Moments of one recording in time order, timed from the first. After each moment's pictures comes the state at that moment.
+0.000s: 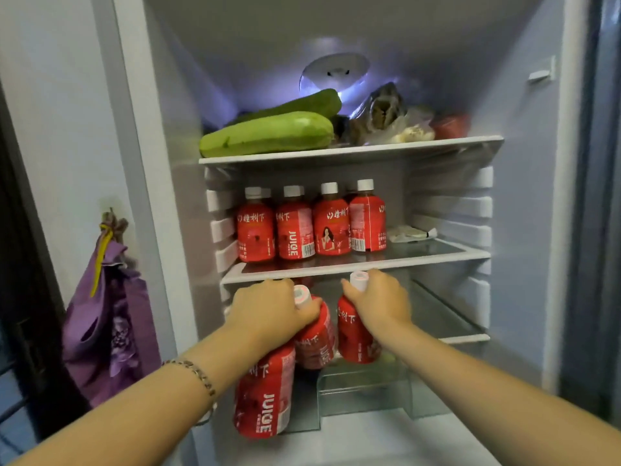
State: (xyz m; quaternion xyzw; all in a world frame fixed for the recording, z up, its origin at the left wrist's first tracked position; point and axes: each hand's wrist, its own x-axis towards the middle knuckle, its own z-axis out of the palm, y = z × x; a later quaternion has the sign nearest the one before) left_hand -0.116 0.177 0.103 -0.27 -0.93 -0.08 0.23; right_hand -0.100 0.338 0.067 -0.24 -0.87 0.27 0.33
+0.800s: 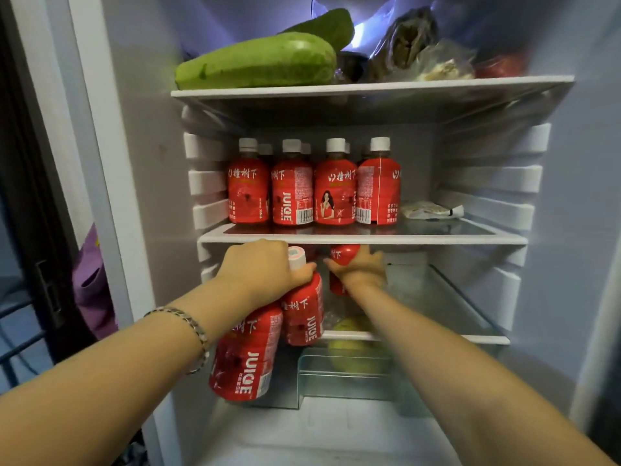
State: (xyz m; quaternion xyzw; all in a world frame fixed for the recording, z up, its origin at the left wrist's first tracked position) left_hand -0.147 0.214 0.092 -0.21 -0.95 -0.04 0.22; right_hand -0.222 0.388 0.026 -0.25 -0.87 0.35 0.25
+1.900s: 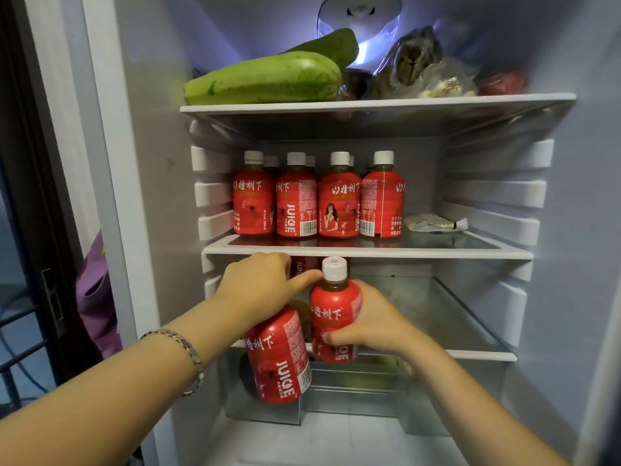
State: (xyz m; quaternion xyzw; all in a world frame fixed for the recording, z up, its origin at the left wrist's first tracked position) left_hand -0.157 0.210 0.084 -0.21 -0.95 -0.10 0.22; right_hand -0.128 0.385 0.020 0.05 -0.87 0.48 0.11
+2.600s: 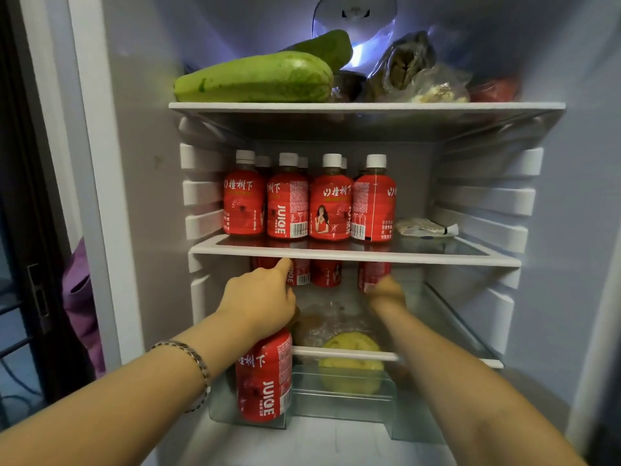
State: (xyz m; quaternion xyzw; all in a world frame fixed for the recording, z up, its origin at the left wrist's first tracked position) left_hand -0.158 0.224 0.063 -0.21 -0.94 -0.09 0.24; right_hand -0.232 0.455 0.000 -0.28 -0.87 0.36 0.18
